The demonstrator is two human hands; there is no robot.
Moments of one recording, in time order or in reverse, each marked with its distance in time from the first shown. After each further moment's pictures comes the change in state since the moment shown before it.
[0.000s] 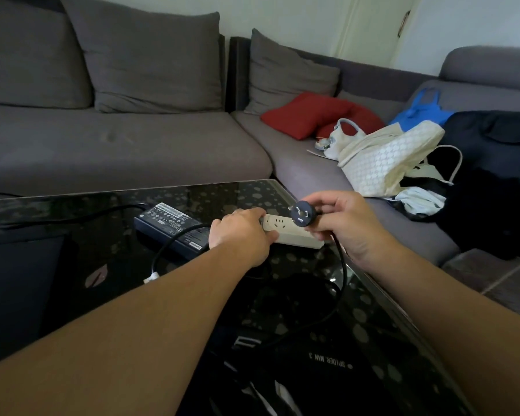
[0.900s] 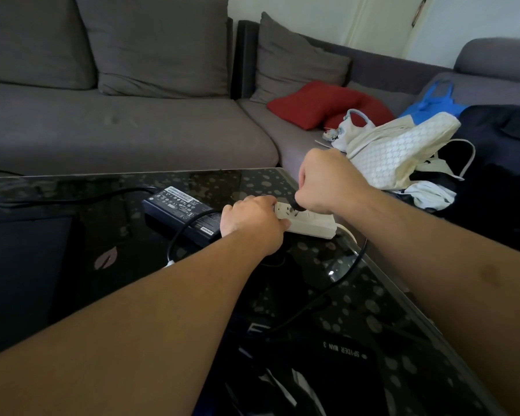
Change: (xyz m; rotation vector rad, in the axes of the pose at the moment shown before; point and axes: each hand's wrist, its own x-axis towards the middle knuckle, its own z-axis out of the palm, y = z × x) left_hand -0.003 0.001 0.000 0.004 0.005 -0.012; right_hand 0.049 -0.048 0.045 -1.222 0.072 -0.009
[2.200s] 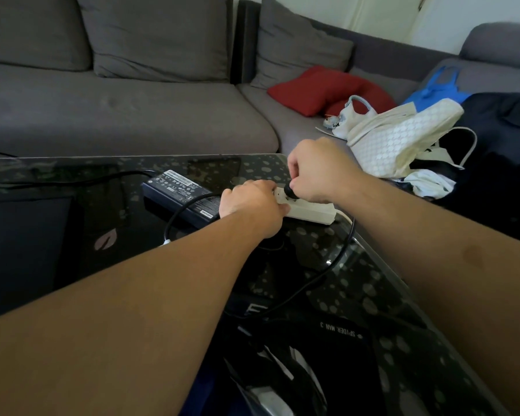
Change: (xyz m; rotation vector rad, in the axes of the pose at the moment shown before) left_hand 0.002 -0.002 0.004 -0.005 0.014 0.004; right_hand -0.004 -0.002 0.009 0.017 -0.024 -0.081
